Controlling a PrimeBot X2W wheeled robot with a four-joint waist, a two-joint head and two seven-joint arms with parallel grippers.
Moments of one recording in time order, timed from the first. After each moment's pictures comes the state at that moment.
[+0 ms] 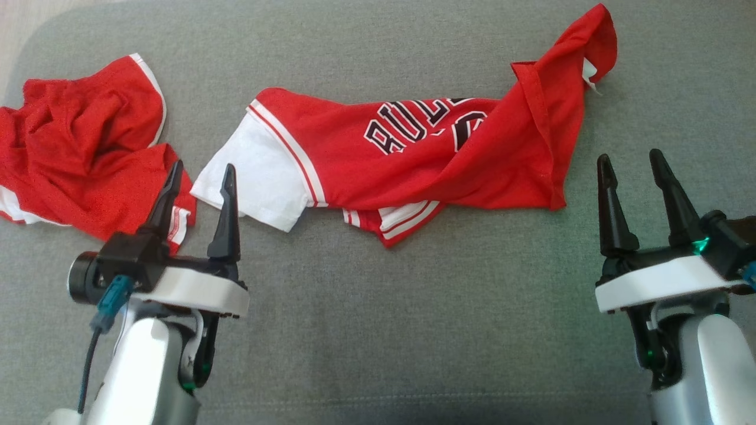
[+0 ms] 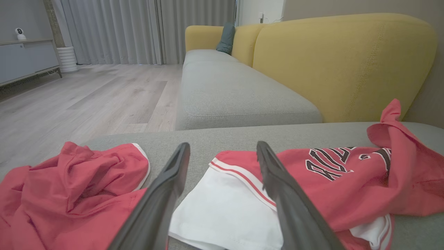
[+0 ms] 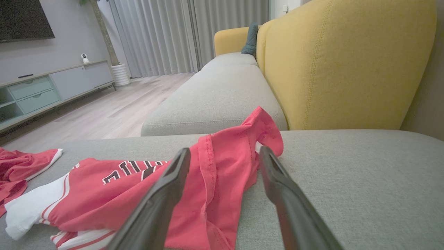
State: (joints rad) left arm -0.21 0.12 -0.18 0.17 -0.17 0.01 -0.26; right arm -0.13 -0.07 0.00 0.00 0.16 0.13 -0.02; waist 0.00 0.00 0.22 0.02
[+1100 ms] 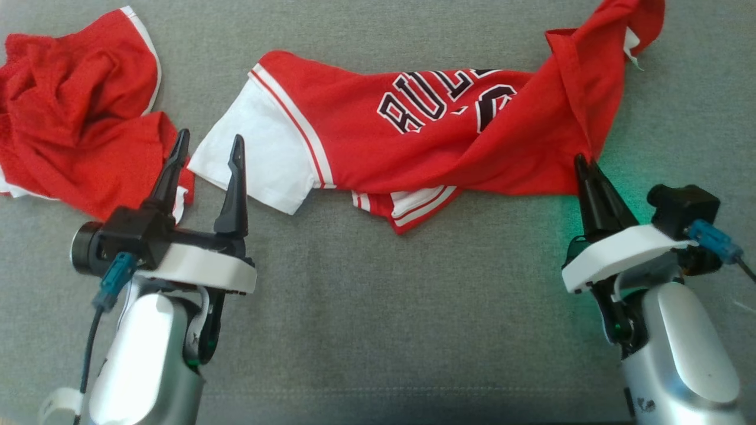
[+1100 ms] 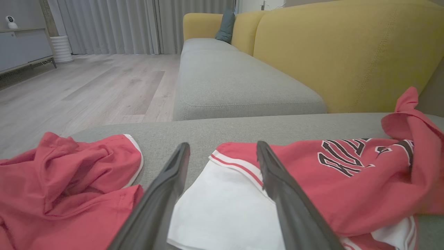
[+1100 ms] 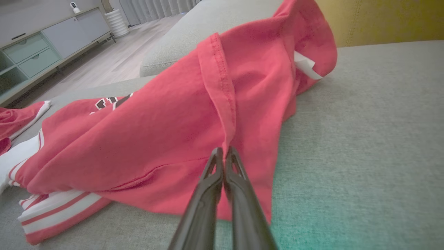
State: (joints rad) left arm -0.28 0.12 -0.21 0.16 -0.17 0.00 -0.26; right arm -0.28 -0.06 0.06 0.28 0.22 0.13 0.01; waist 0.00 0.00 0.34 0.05
